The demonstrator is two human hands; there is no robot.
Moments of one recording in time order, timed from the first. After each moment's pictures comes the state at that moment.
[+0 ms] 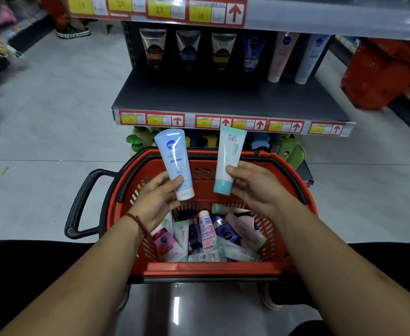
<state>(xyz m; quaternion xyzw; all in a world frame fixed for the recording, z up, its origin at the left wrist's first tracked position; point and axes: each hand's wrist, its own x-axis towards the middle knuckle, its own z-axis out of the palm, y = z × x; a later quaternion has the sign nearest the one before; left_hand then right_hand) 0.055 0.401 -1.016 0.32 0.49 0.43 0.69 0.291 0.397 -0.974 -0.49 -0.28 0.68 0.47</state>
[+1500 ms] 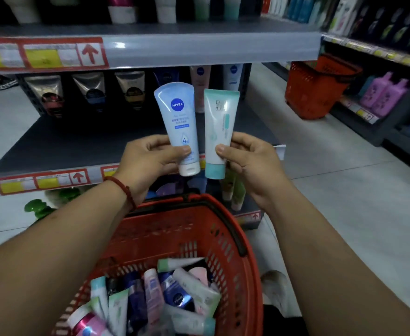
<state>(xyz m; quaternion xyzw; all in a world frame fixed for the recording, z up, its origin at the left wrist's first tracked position) 0.264 0.522 -0.904 0.51 0.45 0.44 0.58 0.451 0.463 -0.907 -0.49 -0.38 0.48 0.62</state>
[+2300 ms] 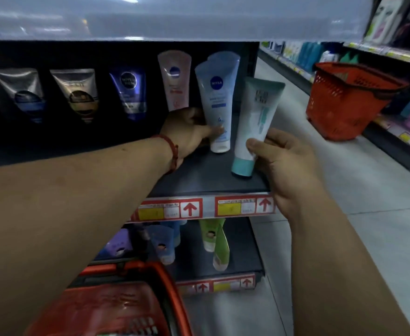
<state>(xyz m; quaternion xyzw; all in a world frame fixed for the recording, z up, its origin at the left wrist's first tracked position) 0.448 0.710 -0.947 0.60 0.45 0.43 0.50 0.602 0.603 -0.954 -0.52 -0.35 0.43 0.66</state>
